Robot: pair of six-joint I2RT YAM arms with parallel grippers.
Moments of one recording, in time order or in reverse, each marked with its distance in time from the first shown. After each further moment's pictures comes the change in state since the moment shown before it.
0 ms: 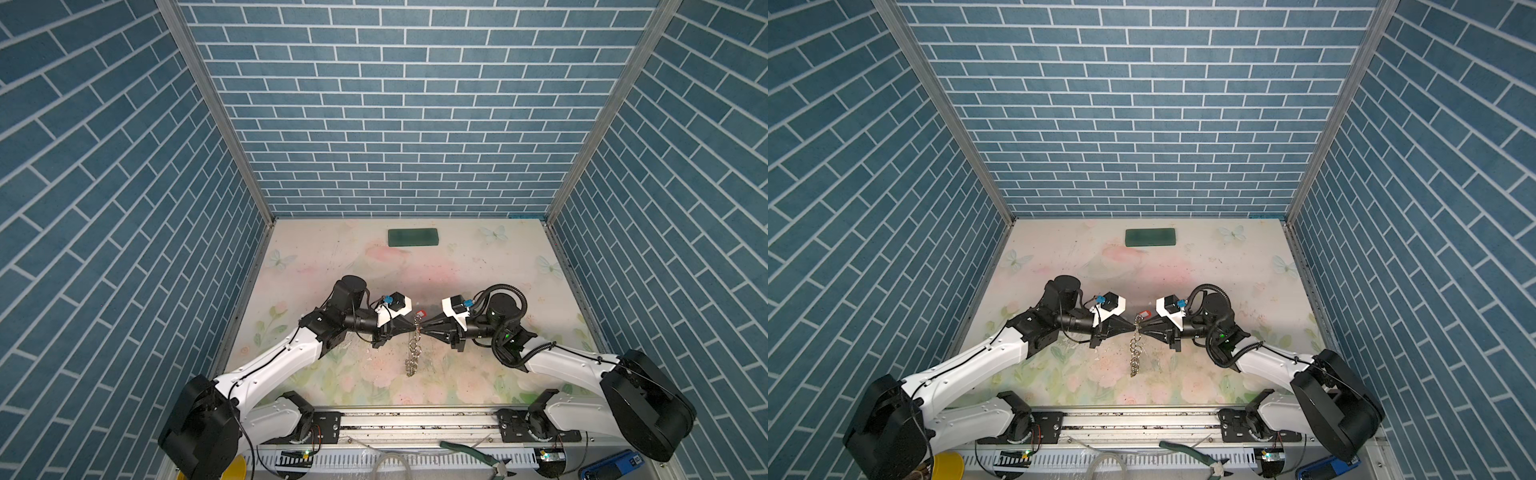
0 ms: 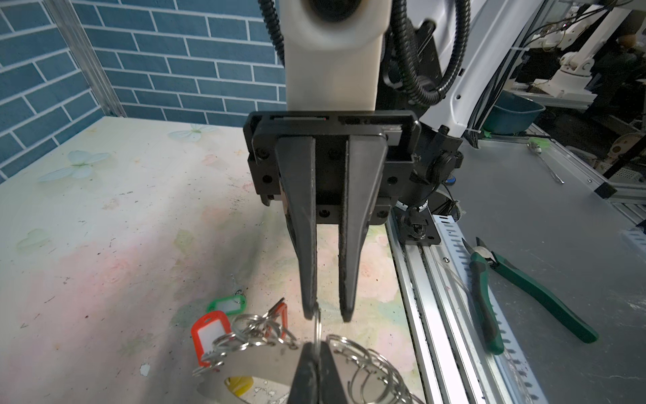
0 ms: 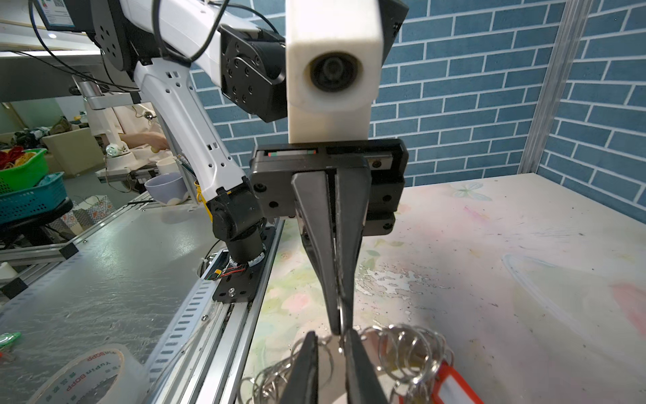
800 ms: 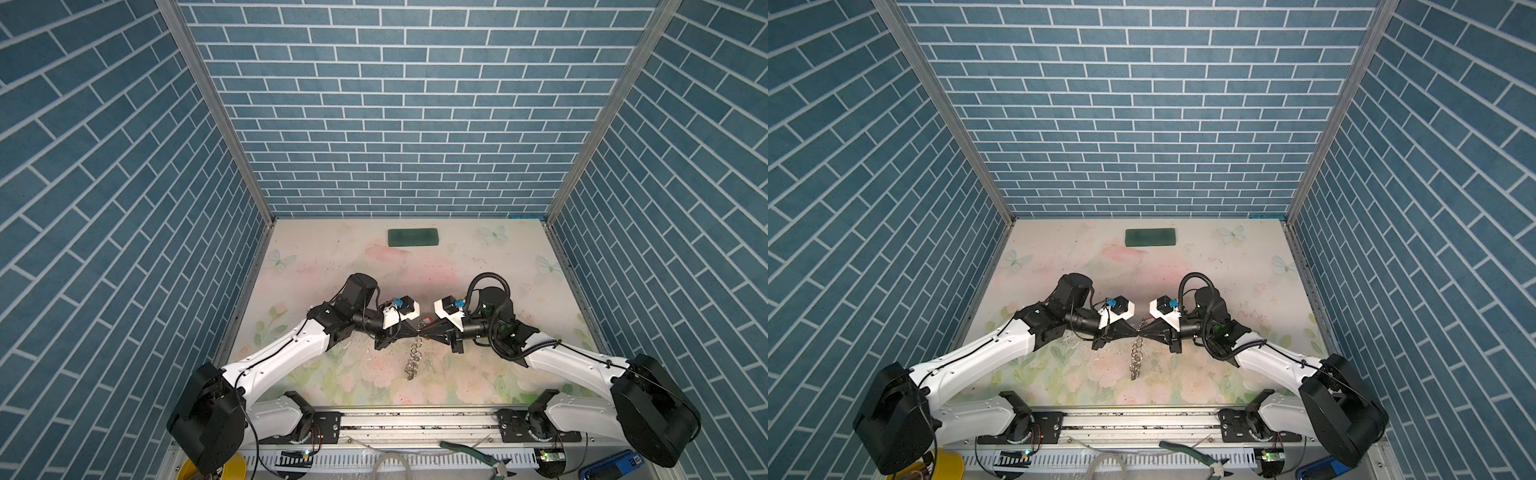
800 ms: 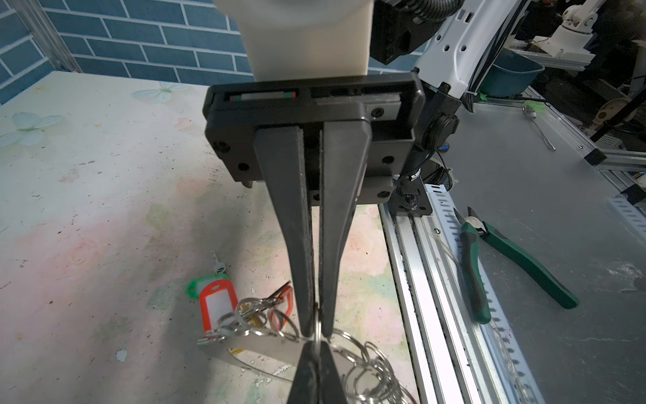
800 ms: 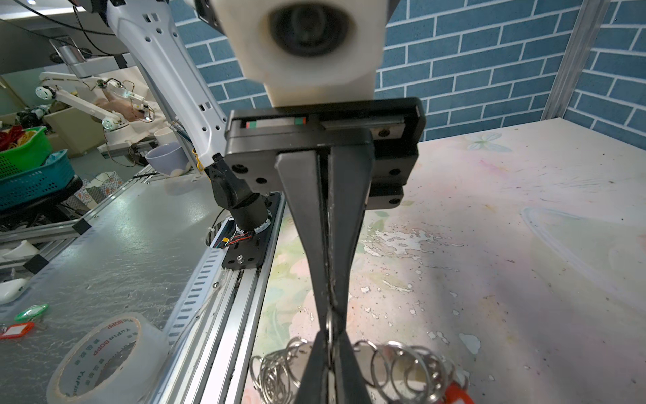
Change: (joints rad) left arm -0.035 0.060 0.074 -0.168 -0.030 0.085; right arm 0.008 -0.012 0.079 -0.310 0.001 -0.125
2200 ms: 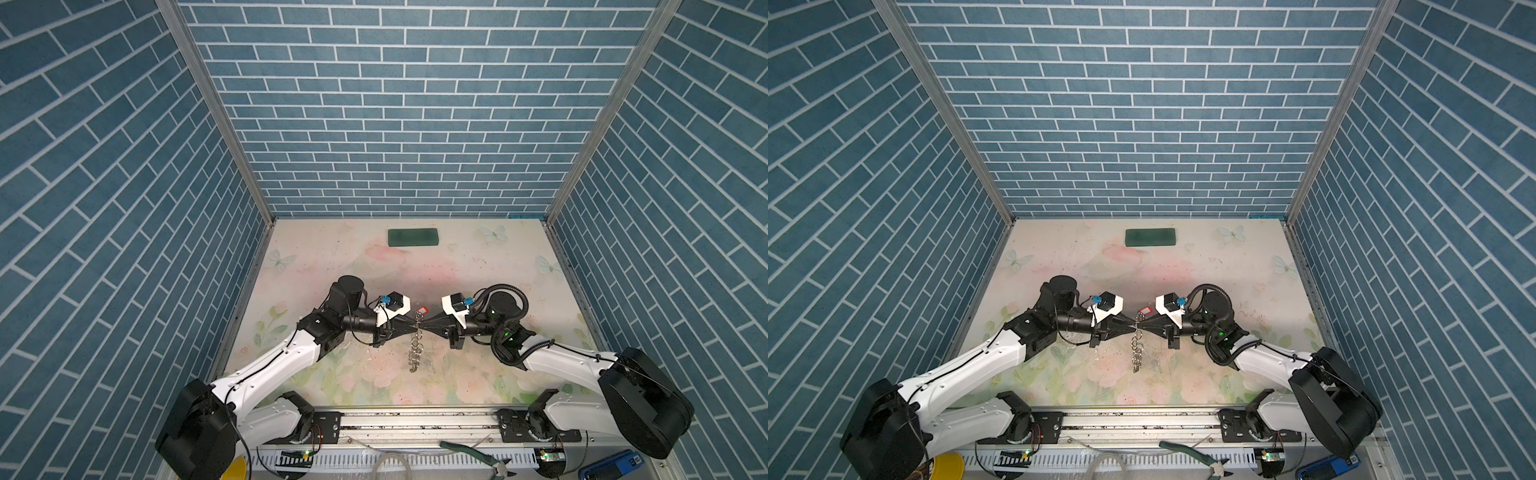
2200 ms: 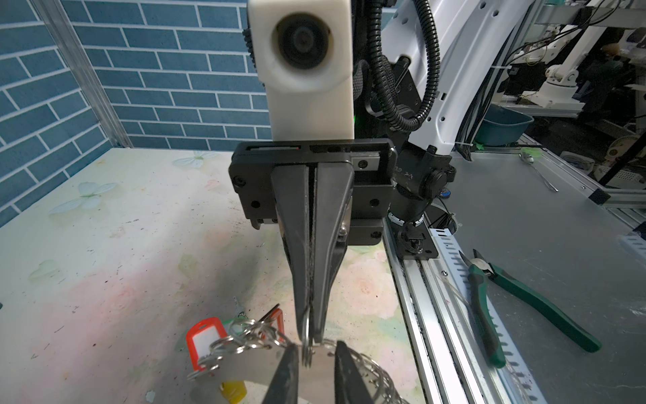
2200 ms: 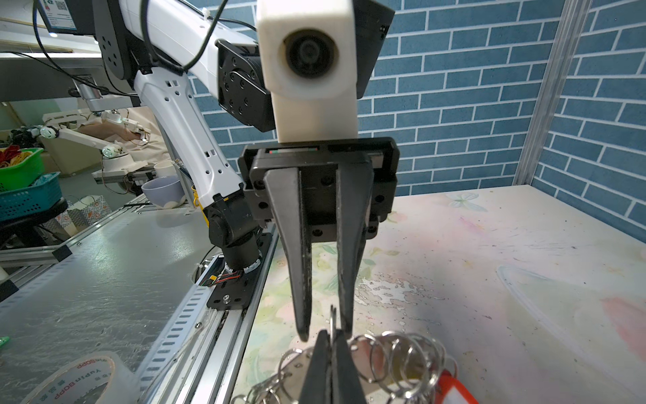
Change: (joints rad) left arm 0.047 -0.095 -0.111 0.288 0.077 -0.137; right arm -0.013 0.047 -0.071 0.418 -0.008 0.164
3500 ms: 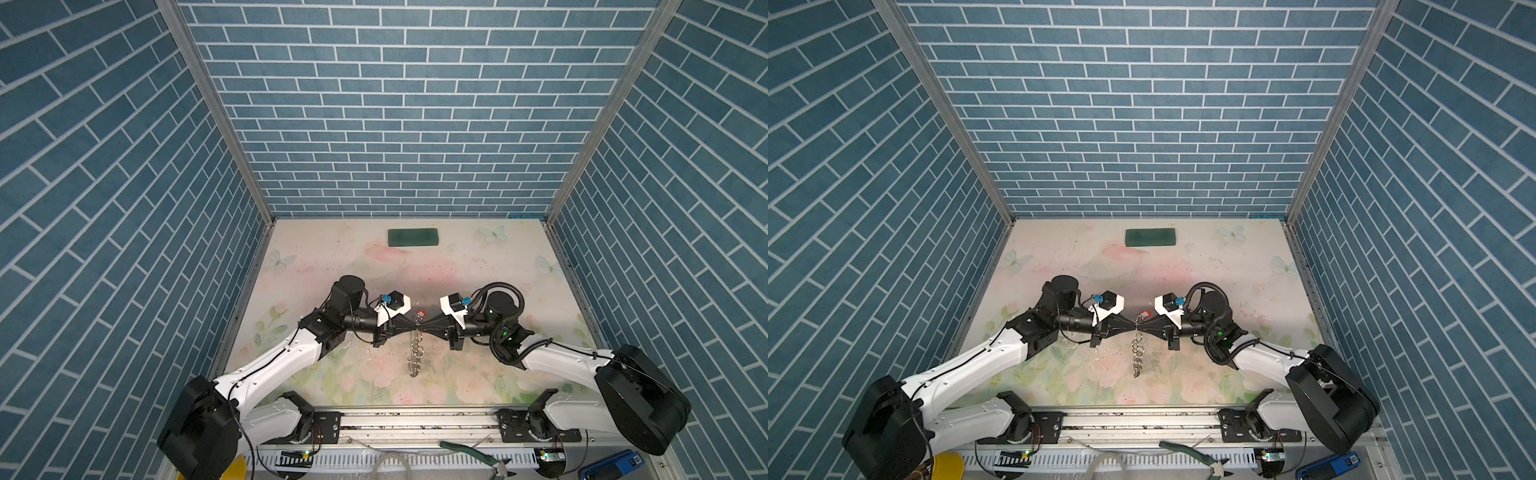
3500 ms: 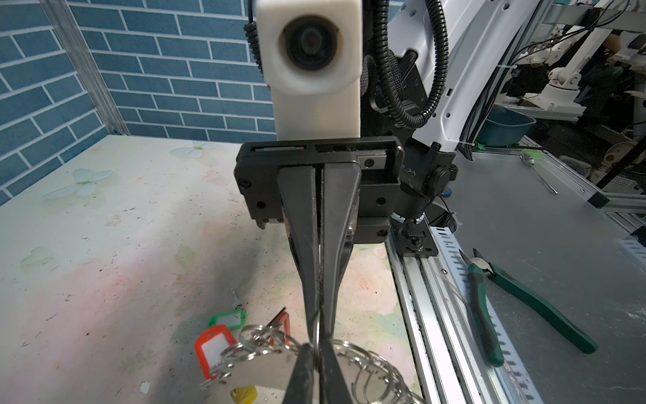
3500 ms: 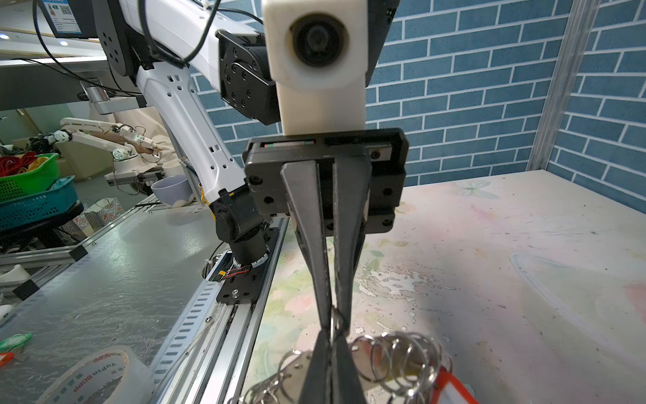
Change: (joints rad) left arm 0.004 0.018 0.000 -0.011 -0.011 -0.006; right arm 0.005 0.020 0.000 -0.020 -0.019 0.016
